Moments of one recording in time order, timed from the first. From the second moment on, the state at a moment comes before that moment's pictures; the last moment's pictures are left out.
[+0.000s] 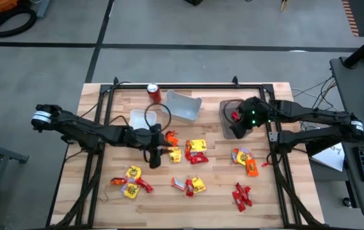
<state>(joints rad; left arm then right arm) -0.14 1.33 0.67 0.12 -0.08 -0.16 -0.22 0.96 0.84 -0.77 -0.08 0.61</state>
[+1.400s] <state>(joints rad) -0.15 1.68 0.68 0.16 -0.12 0.09 0.04 1.01 0.84 -0.70 0.08 0.62</state>
